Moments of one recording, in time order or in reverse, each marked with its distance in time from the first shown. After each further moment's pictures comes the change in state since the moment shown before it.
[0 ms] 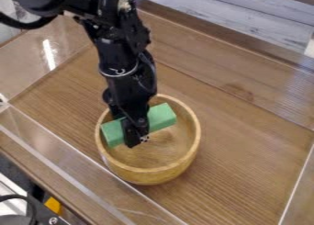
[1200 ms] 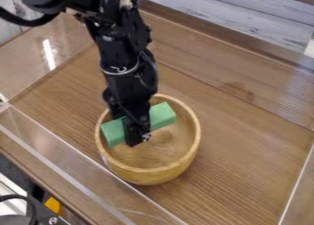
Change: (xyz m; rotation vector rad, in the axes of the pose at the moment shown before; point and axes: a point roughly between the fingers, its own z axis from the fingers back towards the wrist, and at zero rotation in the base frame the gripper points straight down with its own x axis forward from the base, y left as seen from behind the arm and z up) arm 0.002 0.000 0.001 -0.011 0.011 0.038
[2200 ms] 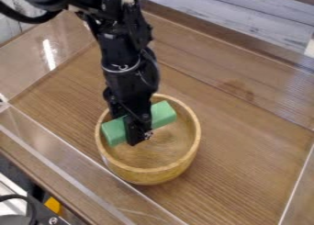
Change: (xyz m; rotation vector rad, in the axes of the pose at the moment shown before) arm 0.000 0.000 0.000 -0.007 0.010 0.029
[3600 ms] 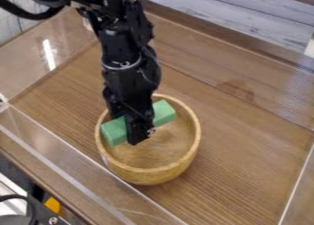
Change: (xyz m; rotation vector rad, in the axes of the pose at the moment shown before) arm 0.001 -0.002 0.005 -0.015 0.010 0.054
